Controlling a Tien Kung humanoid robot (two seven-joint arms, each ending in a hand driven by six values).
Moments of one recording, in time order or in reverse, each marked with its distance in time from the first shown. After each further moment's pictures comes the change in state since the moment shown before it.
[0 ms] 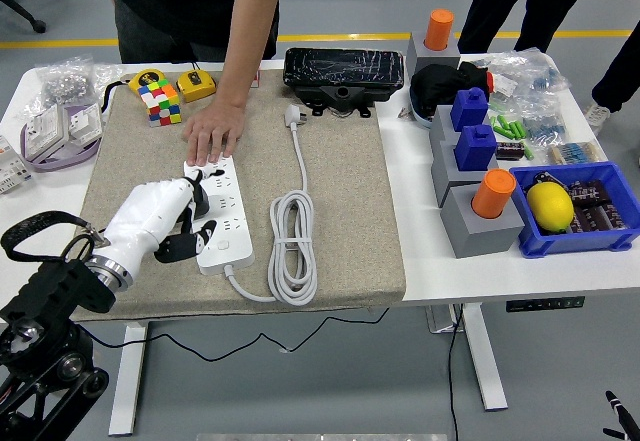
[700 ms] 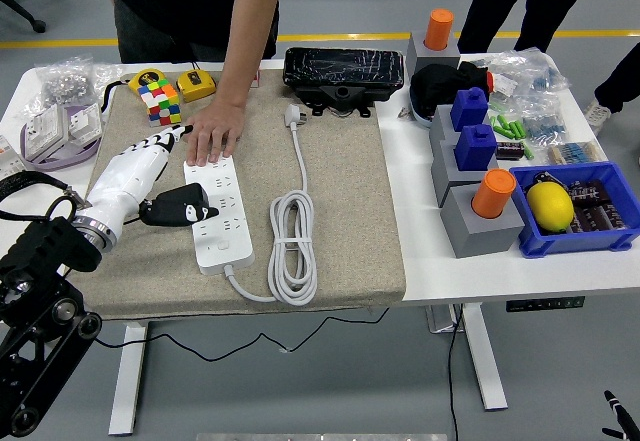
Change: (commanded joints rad) left arm -0.115 -0.026 -0.084 0.215 -0.087 -0.080 -0.032; right arm 0.001 0.001 -0.002 0.000 0.000 0.000 -0.001
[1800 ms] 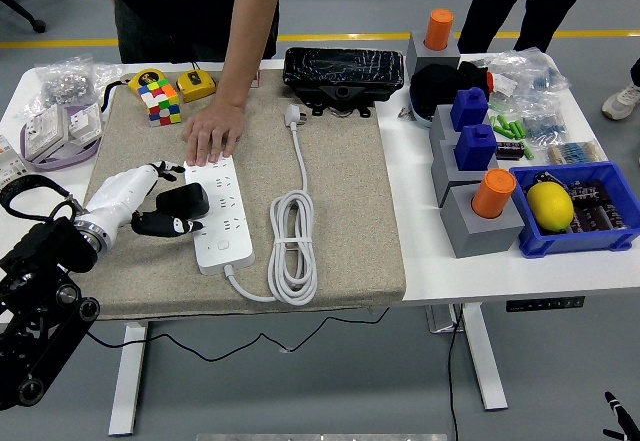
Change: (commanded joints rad) left arm -0.088 0.017 0.038 0.244 -0.064 0.019 -0.056; right arm 0.001 -0.002 -0.007 0.000 0.006 -0.002 -0.001
